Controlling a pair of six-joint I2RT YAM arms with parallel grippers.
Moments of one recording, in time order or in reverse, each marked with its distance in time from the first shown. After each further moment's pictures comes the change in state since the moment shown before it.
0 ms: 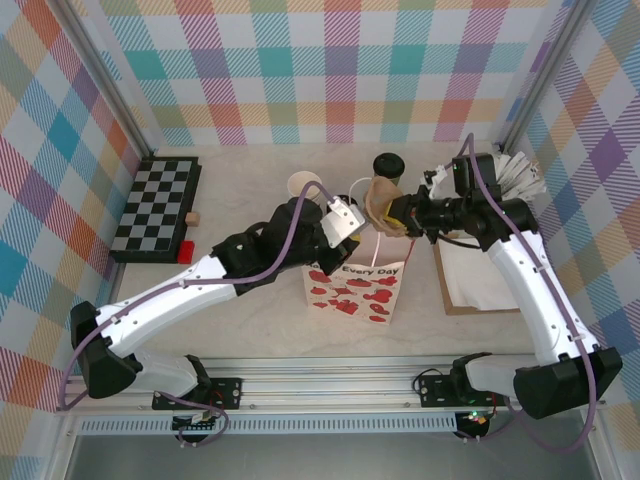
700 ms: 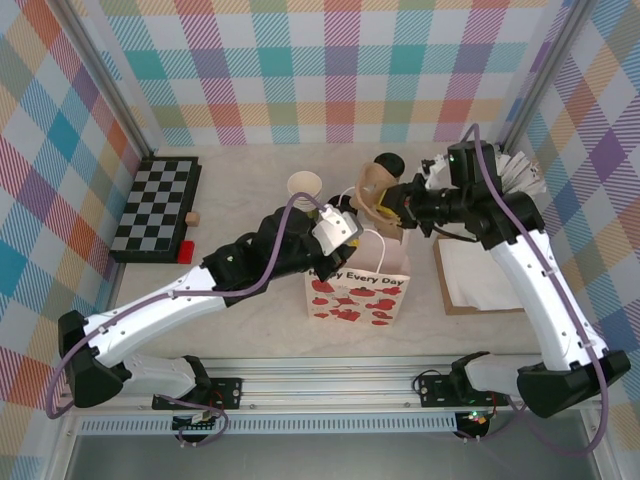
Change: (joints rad) left arm -0.010 -0.080 -0.108 0.113 0.021 0.016; right arm 0.099 -0.015 0.138 -0.050 0.094 0.163
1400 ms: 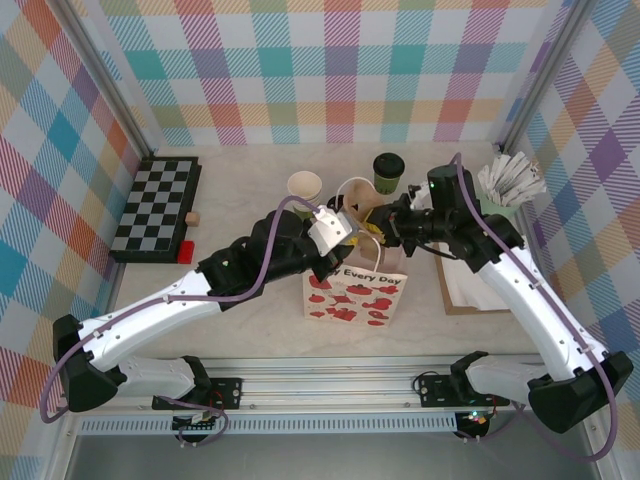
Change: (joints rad) left arm 0.000 -0.026 -0.038 0.060 -0.005 0.000; right arm 0.117 -0.060 -0.204 0.192 0.052 0.263
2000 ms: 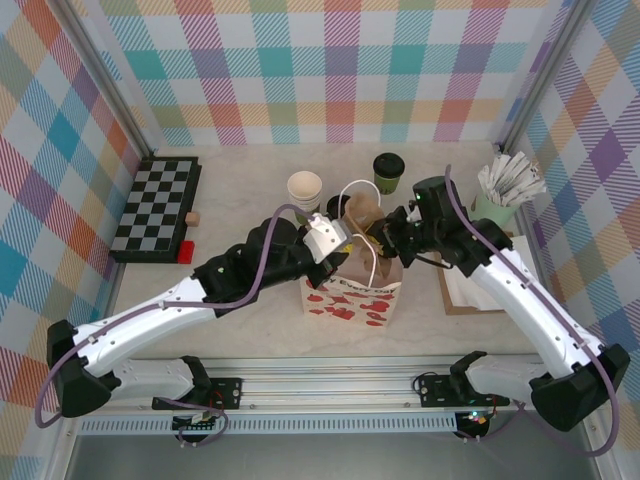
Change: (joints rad) left arm 0.000 -0.060 -0.072 0.016 0.016 -0.001; right arm 0.063 0.028 -0.032 -0.087 0.181 0.040
